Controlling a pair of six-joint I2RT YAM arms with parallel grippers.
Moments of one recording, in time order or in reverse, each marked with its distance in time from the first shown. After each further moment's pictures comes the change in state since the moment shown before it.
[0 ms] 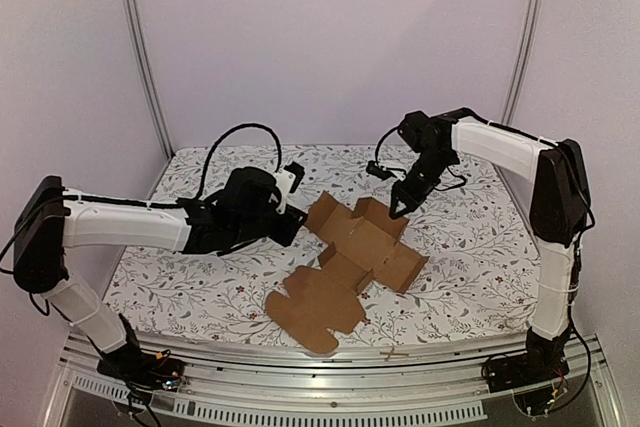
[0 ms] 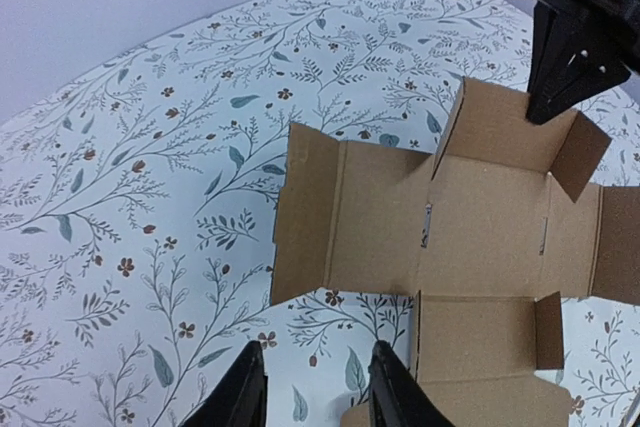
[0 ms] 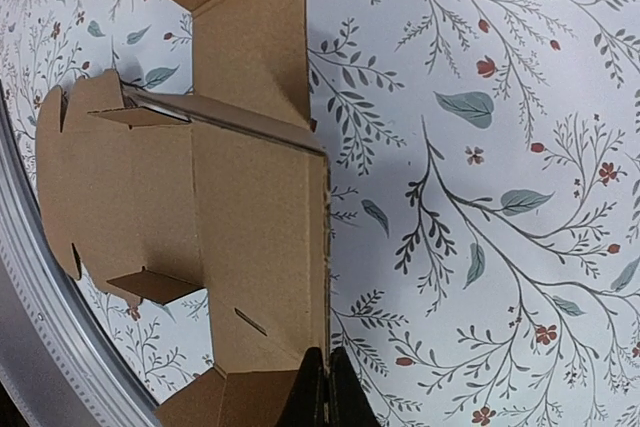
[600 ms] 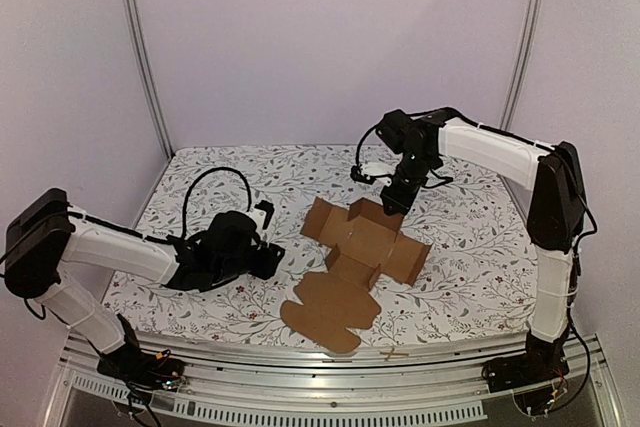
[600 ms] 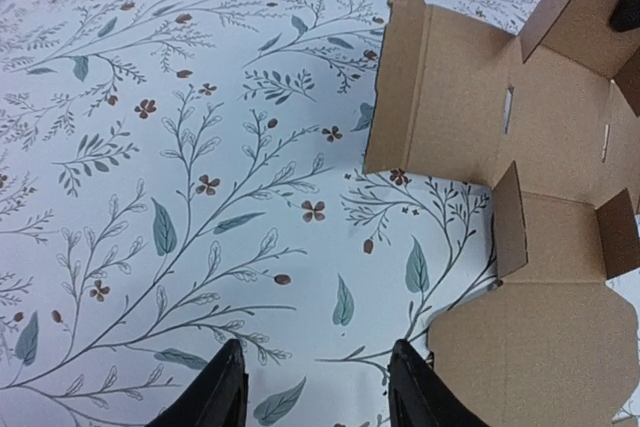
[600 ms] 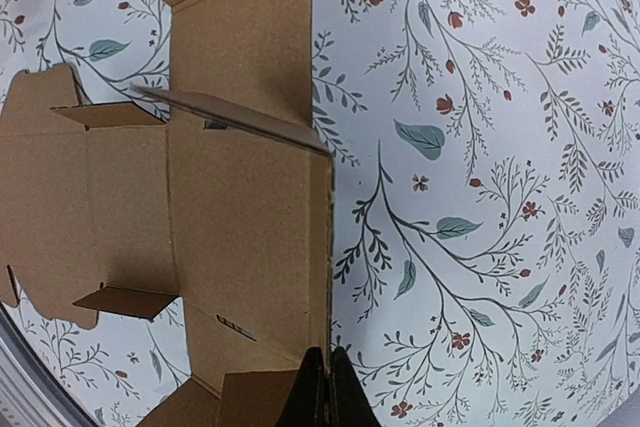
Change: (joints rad) left arm 0.003 -0.109 -0.366 0.172 -0.065 -0.207; right arm 0.113 -0.008 0.034 0.031 0.294 -0.098
